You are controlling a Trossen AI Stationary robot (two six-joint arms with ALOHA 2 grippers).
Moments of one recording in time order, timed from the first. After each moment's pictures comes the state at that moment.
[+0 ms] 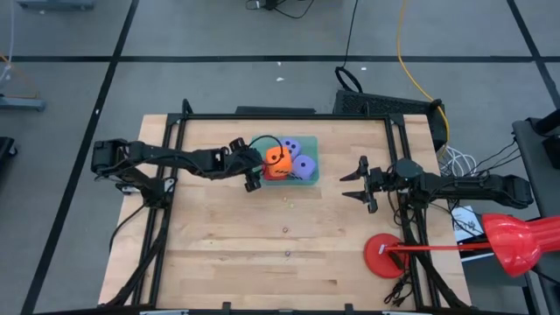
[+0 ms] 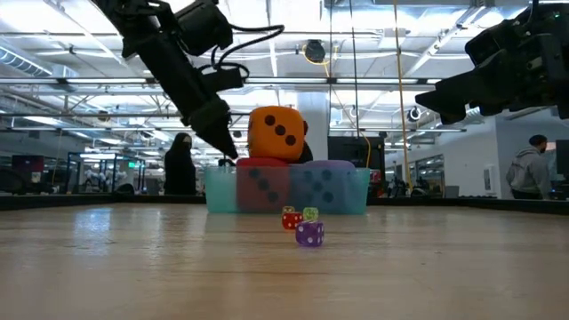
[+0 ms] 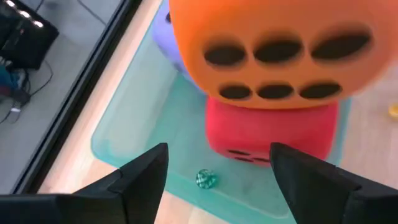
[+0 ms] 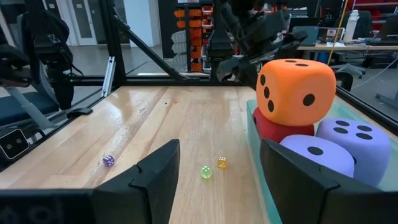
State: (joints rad) left arm 0.15 1.49 0.84 -0.19 -0.37 0.02; right arm -0.20 0.51 0.02 0.45 -0.32 0.01
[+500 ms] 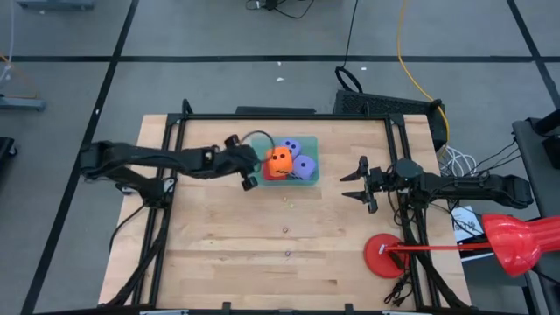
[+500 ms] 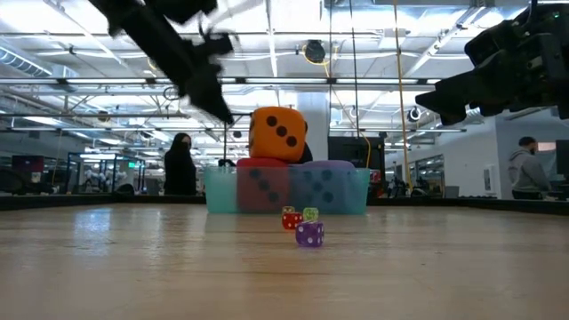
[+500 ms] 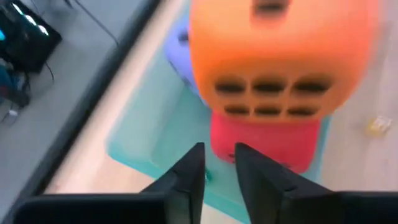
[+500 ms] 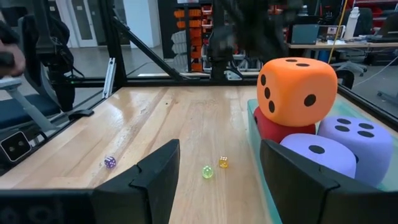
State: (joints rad) left arm 0.13 1.40 0.84 -0.21 -0.38 -0.01; right arm -0.20 0.51 0.02 0.45 -0.32 0.02
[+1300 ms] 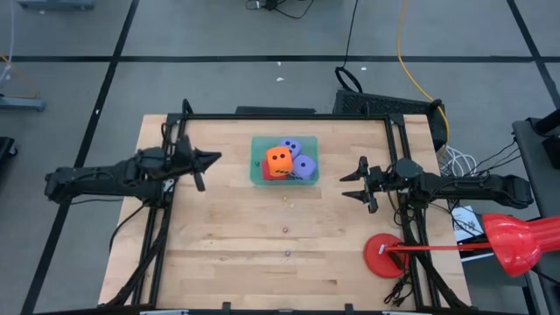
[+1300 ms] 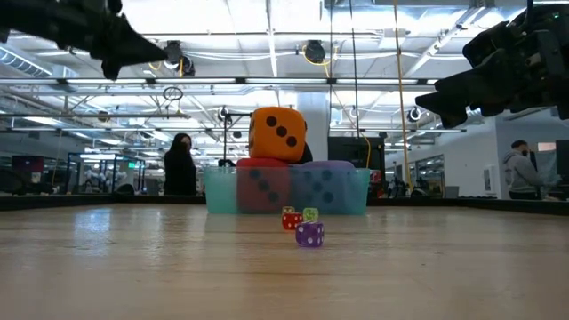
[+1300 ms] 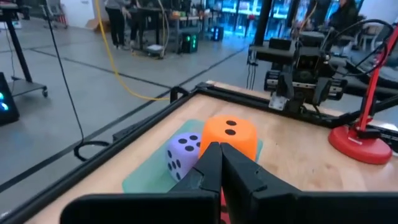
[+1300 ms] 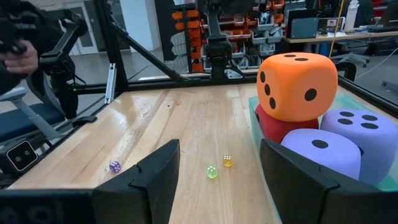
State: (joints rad) left arm 0.10 0.46 0.43 -0.08 -0.28 -0.14; right arm -0.20 0.51 0.02 0.45 -0.32 0.08
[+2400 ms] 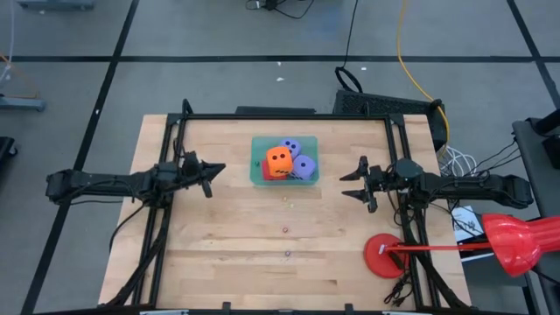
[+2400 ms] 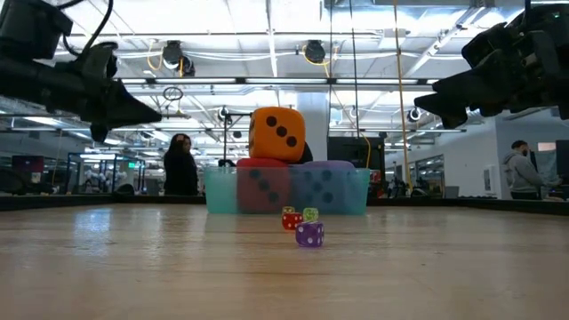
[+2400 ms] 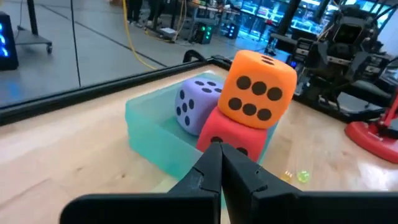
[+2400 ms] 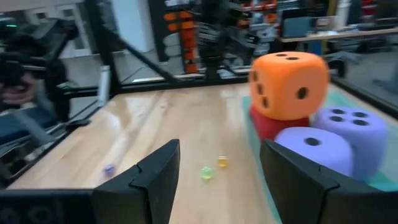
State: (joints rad) left arm 0.10 0.41 0.02 0.25 -0.32 -0.34; right arm -0.20 0.51 0.02 0.45 -0.31 0.09
